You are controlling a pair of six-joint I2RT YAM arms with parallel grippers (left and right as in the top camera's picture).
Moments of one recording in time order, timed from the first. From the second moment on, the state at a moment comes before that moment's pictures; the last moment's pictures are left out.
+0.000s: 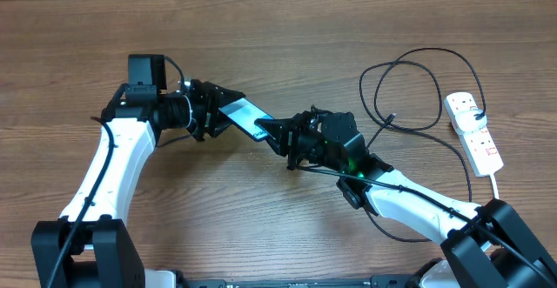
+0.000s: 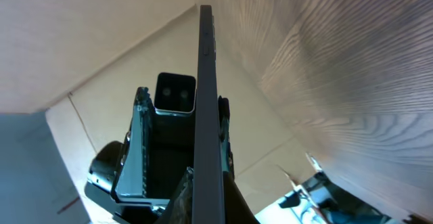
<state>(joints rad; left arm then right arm) -0.01 1.58 1.10 -0.56 0.88 -1.16 0.65 1.56 0.67 0.63 -0.42 2.06</state>
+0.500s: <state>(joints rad) -0.04 1.58 1.10 -0.52 0.85 -1.20 0.66 1.56 0.68 0.72 -0.41 2.09</state>
